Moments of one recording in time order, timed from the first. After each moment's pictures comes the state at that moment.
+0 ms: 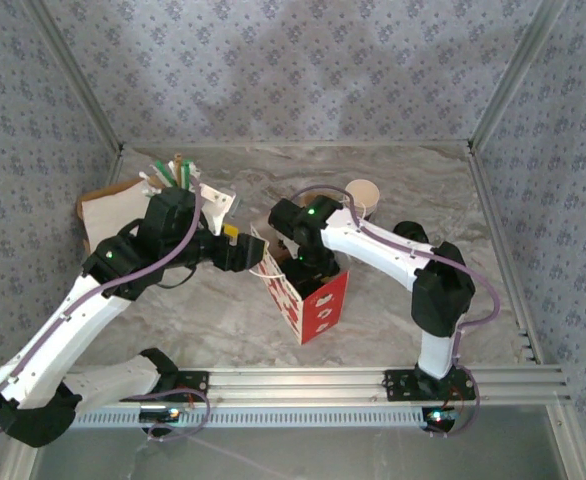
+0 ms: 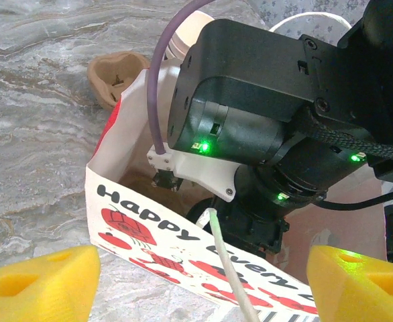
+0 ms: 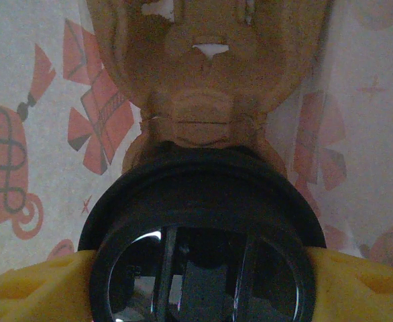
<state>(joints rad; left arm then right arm) -0.72 1.01 1.30 -0.89 0.19 -0.32 0.89 1.83 1.61 -1.32 -0.15 0.34</state>
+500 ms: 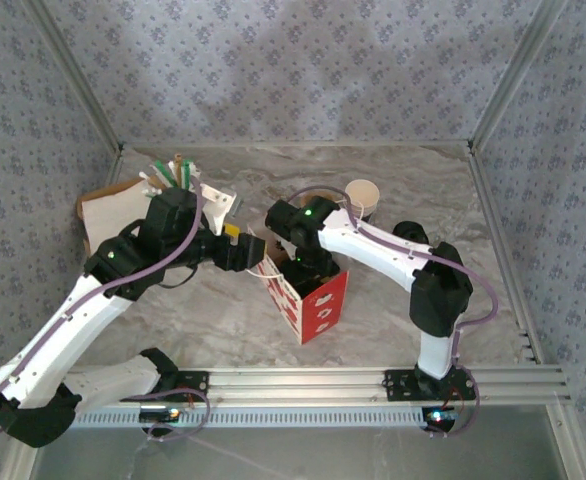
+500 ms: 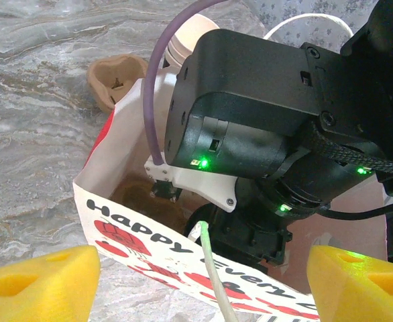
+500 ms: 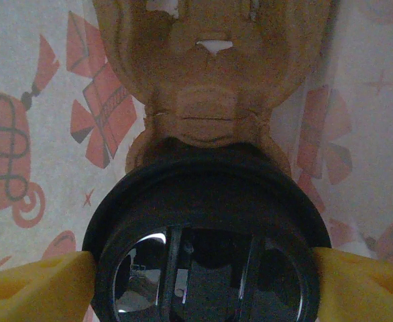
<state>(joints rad) -0.72 1.01 1.29 -0.87 0.19 -0.32 0.90 1.84 1.63 -1.33 -0.14 0.35</state>
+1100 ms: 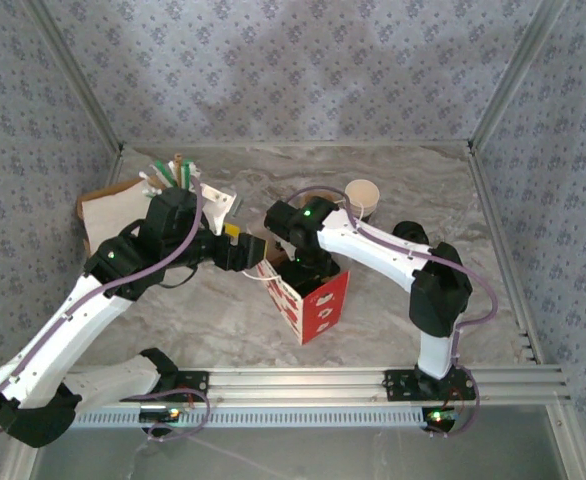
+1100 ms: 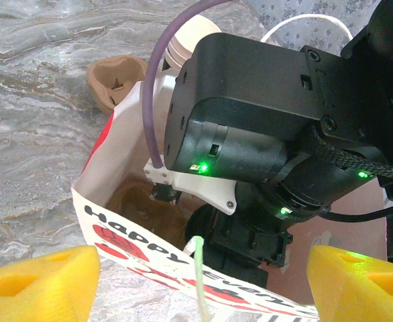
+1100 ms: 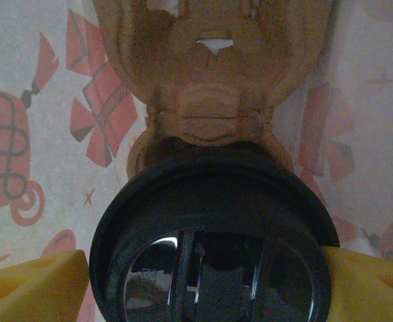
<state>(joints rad) -0.72 1.01 1.29 -0.87 0.19 -0.32 0.91 1.84 1.64 -1.34 -0.14 0.35</state>
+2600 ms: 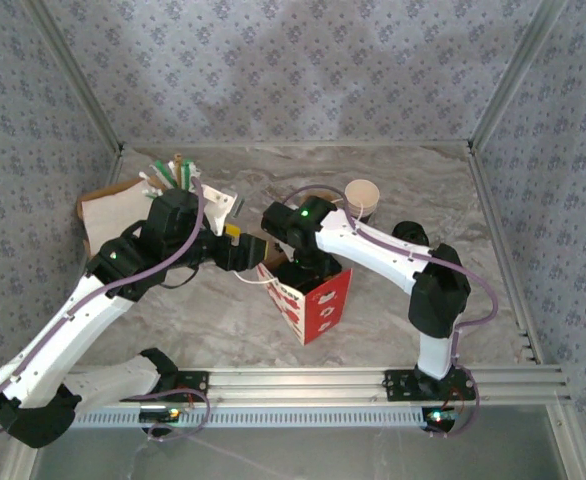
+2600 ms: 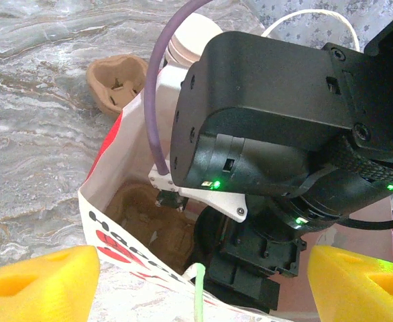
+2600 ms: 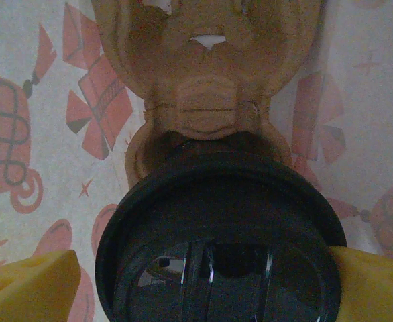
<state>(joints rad) -0.72 1.01 1.27 -0.85 0.19 -0.33 0.93 1.84 1.68 -1.40 -0.10 0.35</state>
